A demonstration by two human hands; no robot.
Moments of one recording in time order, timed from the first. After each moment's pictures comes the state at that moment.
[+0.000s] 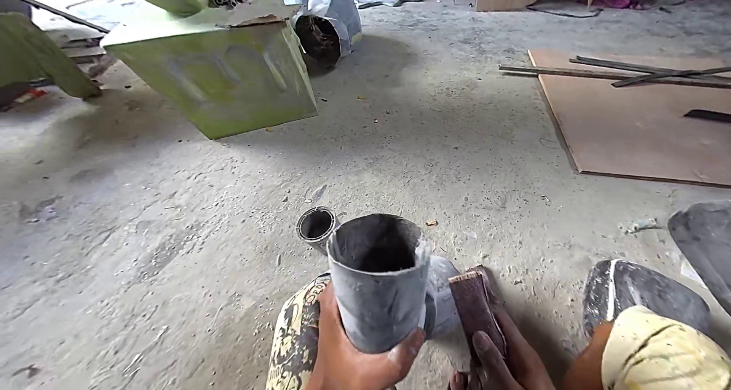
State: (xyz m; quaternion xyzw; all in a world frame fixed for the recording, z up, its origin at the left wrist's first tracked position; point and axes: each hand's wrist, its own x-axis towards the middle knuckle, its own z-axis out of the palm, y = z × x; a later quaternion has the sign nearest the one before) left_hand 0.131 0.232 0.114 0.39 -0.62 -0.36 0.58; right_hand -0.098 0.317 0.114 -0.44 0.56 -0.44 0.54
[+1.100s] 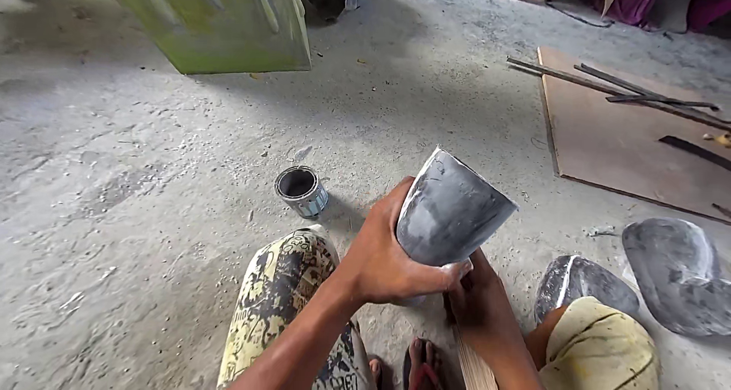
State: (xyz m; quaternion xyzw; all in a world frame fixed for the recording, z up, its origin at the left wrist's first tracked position) left_hand 0.077 0.181 0.157 0.33 -0.68 -0.44 0.47; right_hand -0.109 0.260 0.119 -0.55 0.70 -0.29 0.36
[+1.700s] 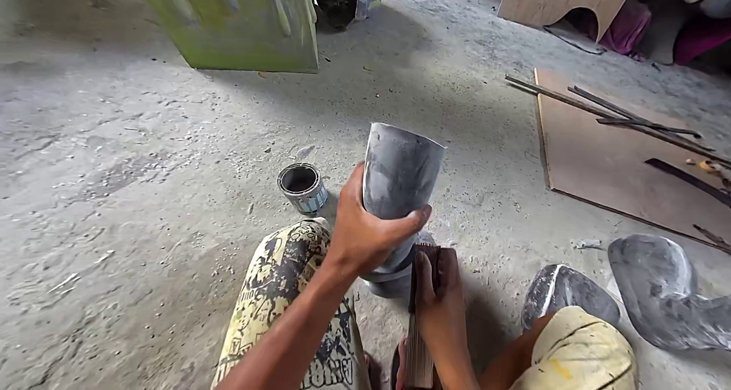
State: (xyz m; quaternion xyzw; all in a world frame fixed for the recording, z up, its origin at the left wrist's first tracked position) left_hand 0.079 0.184 0.157 0.49 -0.56 -0.36 0.56; right_hand -0.068 0.267 0.092 -0.50 0.71 -0.38 0.31
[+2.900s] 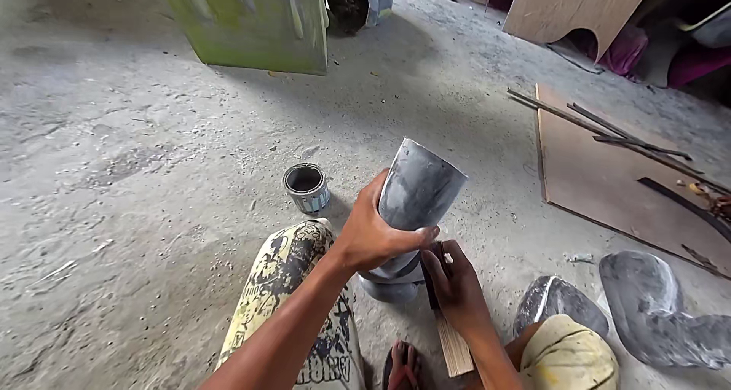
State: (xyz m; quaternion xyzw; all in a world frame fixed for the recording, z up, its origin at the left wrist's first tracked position) left_hand 0.090 0.176 0.157 0.37 -0.61 -0.45 0.54; right_hand -0.110 0.234 0.105 -0.62 0.64 -0.29 0.34
